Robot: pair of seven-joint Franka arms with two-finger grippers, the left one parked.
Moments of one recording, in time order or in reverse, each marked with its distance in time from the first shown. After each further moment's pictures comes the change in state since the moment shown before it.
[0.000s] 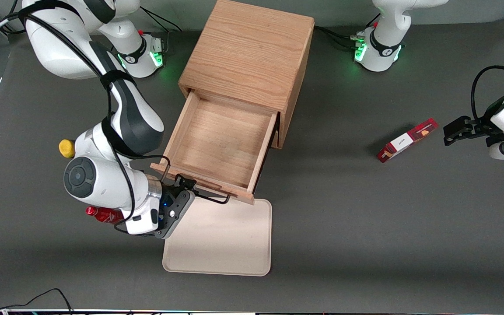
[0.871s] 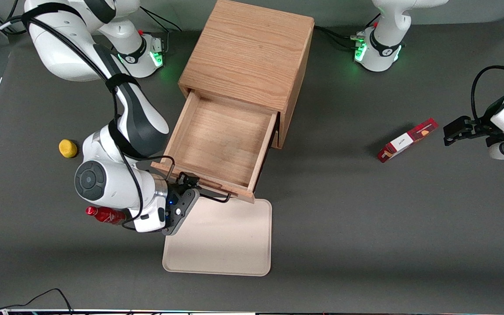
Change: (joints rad) arm 0.002 -0.007 0.008 -0.049 0.005 -0.008 -0.006
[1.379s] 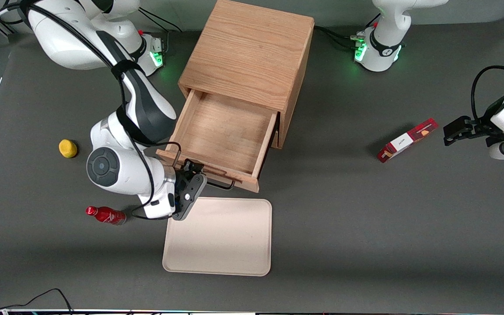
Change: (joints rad) arm 0.020 -0.098 0.004 -0.141 0.000 0.005 0.000
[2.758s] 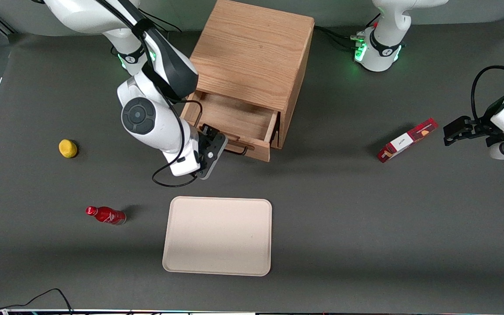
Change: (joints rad) arm 0.064 -0.219 0.048 -0.338 0.005 0.132 0.079
